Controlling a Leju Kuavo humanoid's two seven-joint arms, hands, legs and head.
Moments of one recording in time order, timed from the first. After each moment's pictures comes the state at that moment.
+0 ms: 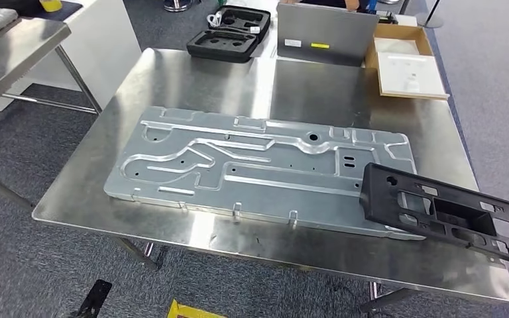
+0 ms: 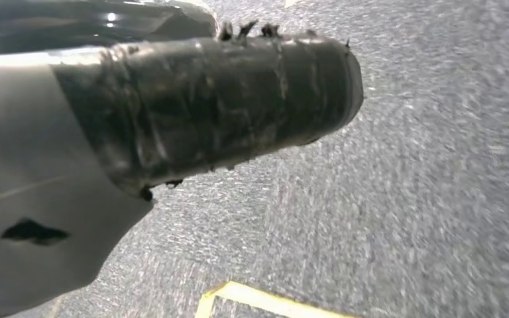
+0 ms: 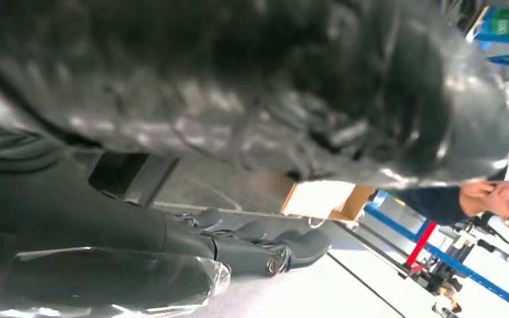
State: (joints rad) left arm -0.16 -0.06 1.31 -0.09 -1.49 0.32 -0.22; right arm 0.08 -0.76 -0.23 -2.05 -0.08 -0.36 0.42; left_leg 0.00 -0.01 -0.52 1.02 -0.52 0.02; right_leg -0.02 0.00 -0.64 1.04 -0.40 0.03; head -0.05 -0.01
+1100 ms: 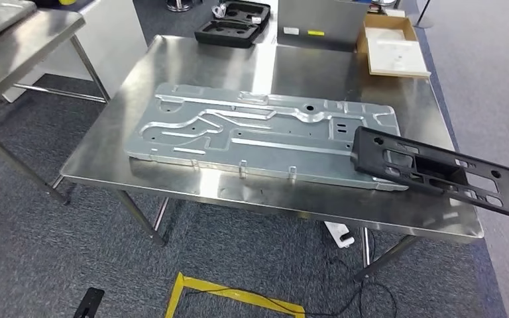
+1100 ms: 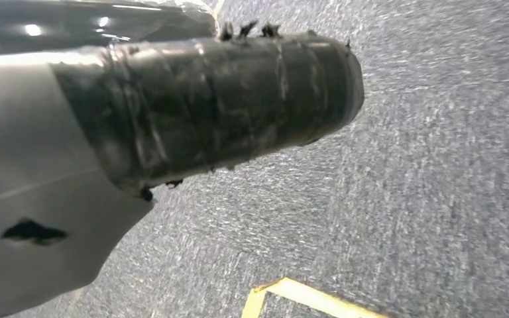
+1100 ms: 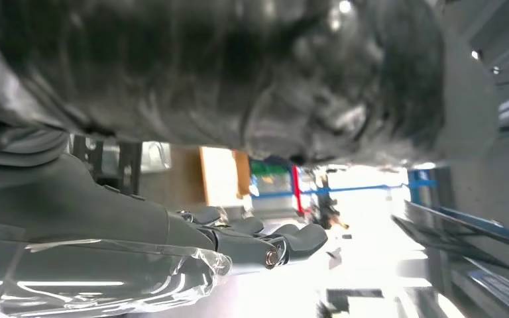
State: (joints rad) left arm -0.16 -0.07 1.37 -0.09 -1.46 0.35 -0.20; right arm 0.24 -0.46 -0.49 -2.28 -0.42 -0.57 0.02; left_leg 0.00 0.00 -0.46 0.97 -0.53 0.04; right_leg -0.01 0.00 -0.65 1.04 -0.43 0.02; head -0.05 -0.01
